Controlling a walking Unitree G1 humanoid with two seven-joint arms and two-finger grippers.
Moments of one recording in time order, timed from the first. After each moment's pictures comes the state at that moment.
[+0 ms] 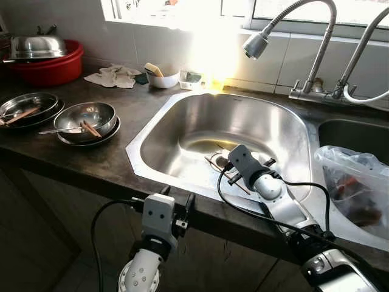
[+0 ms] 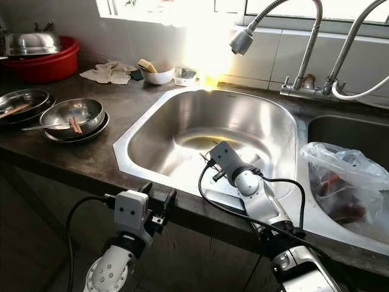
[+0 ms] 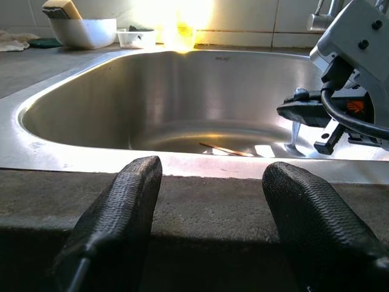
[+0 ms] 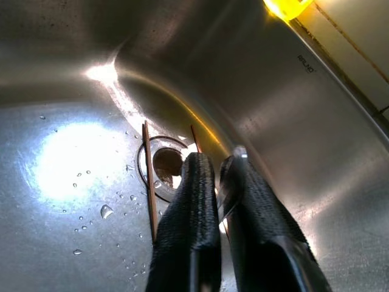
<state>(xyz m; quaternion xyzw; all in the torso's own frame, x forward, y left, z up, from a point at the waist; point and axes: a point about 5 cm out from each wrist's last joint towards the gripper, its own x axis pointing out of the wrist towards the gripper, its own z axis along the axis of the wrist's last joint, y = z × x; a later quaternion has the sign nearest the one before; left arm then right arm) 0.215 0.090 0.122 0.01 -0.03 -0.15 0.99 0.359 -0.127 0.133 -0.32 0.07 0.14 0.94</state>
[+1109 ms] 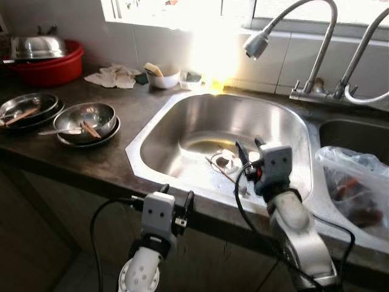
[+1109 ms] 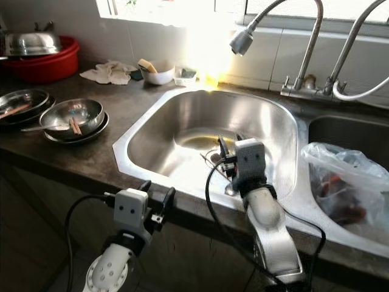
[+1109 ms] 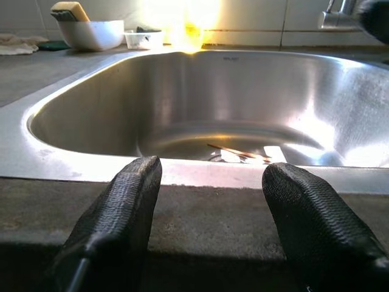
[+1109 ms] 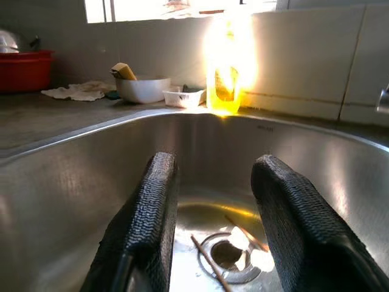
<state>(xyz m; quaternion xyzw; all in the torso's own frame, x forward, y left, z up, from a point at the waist) 0.218 0.092 0.125 0.02 -0.04 -0.13 0.99 0.275 -0.123 0.169 0.01 -0.10 0.10 0.99</state>
